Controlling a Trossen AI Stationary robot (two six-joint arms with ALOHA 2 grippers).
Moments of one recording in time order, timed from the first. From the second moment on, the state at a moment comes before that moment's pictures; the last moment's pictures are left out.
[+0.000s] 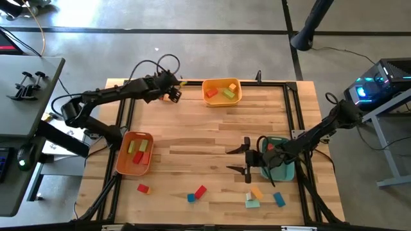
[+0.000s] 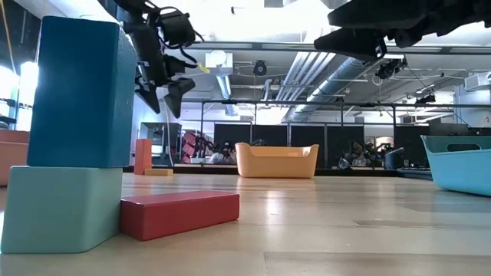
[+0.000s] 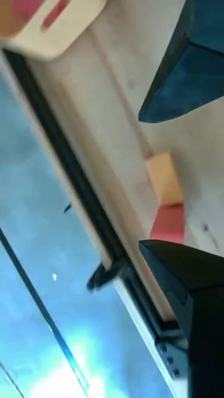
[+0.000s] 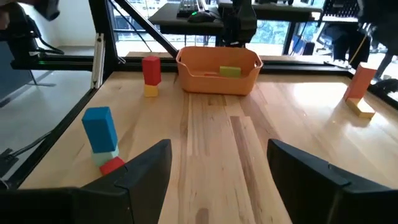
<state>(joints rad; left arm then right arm) 0.55 1.43 1.06 -0.66 -0.55 -0.35 0.51 1.37 0.54 0.57 0.51 0.11</state>
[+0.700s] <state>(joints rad) 0.68 1.00 0.35 0.19 -0.47 -0.34 0.62 1.37 0.54 0.59 0.81 0.13</state>
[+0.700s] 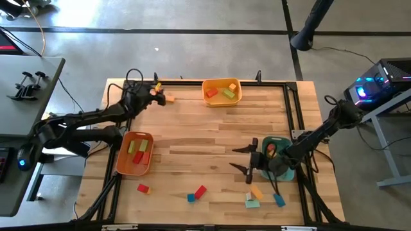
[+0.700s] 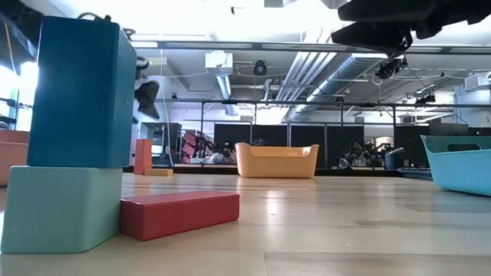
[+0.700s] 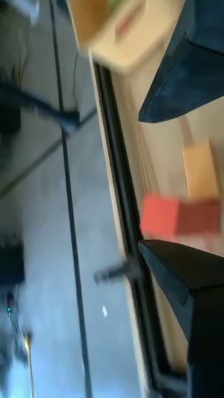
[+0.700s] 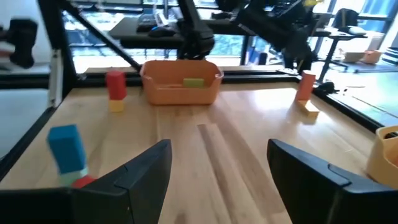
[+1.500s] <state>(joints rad) 0.77 1.37 0.33 0.50 -0.35 -0.33 0.51 1.37 0.54 0.68 0.79 0.09</state>
